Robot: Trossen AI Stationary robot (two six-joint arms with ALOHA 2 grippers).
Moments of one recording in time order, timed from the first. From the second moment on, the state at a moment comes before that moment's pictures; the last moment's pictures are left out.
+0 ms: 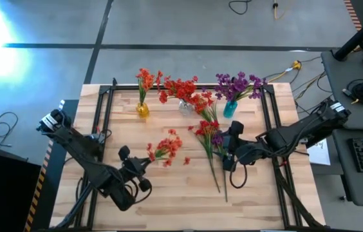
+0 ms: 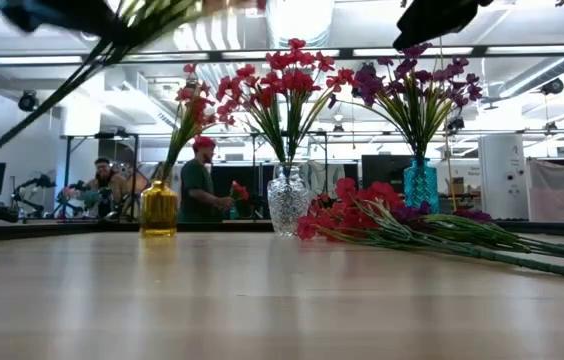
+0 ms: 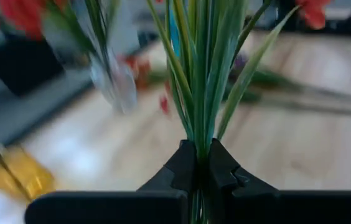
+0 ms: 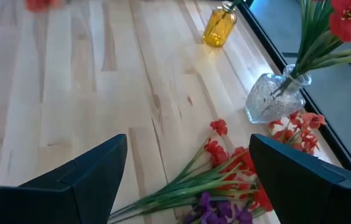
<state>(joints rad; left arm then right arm) -0.79 1.51 1.09 -0.90 -1.16 -1.16 0.42 1.24 1.03 -0.58 0.62 0.30</state>
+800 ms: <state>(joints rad) -0.71 1.50 1.37 -0.35 -0.78 0.23 0.45 1.19 1.02 -0.63 0.59 0.29</state>
